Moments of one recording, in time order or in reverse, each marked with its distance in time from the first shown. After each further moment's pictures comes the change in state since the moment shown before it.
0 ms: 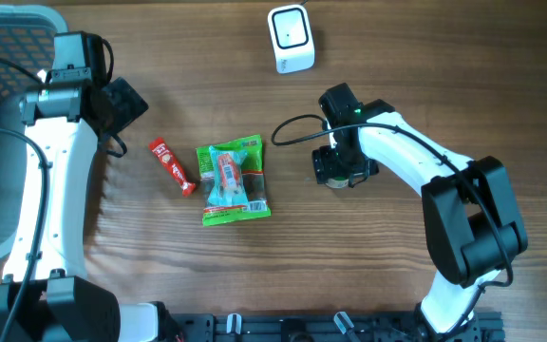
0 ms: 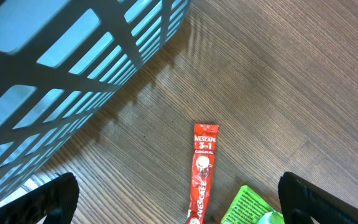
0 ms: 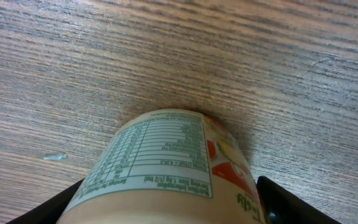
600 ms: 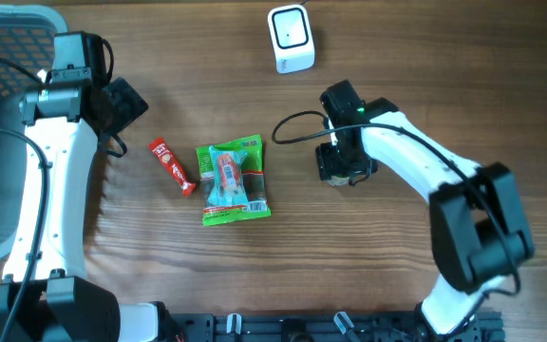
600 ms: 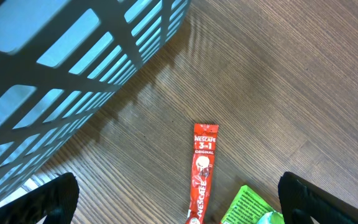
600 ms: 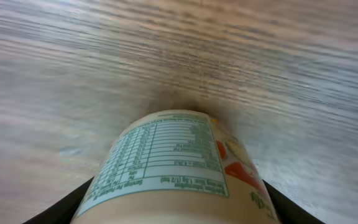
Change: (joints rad) left arm 0.000 0.000 0.000 0.000 0.000 0.000; right arm 0.000 -0.049 0.008 -0.014 0.003 0.010
